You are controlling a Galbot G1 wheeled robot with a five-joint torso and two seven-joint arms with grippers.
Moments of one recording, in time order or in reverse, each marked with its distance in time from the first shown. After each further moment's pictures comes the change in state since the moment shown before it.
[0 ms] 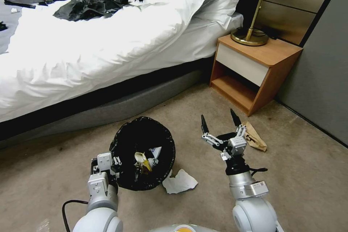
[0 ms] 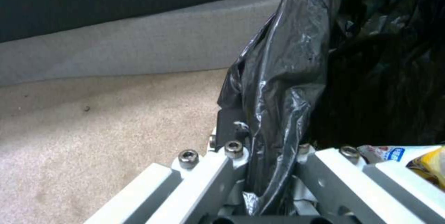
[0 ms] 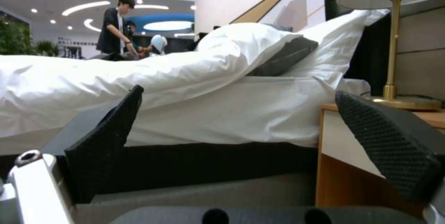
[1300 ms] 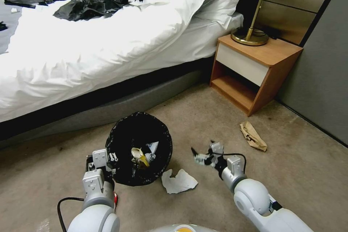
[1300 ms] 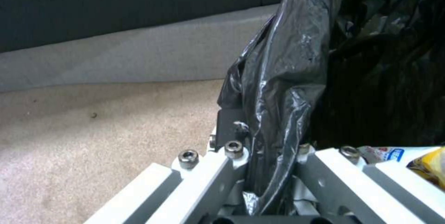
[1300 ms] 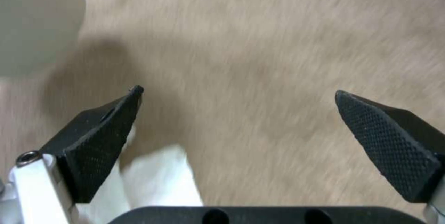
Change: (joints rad) left arm -0.015 -0.013 -0.019 -0.018 -0.002 0.008 0.001; right arm 0.310 -0.382 -0.341 -0.322 0.425 -0.684 0.041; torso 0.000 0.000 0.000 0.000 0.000
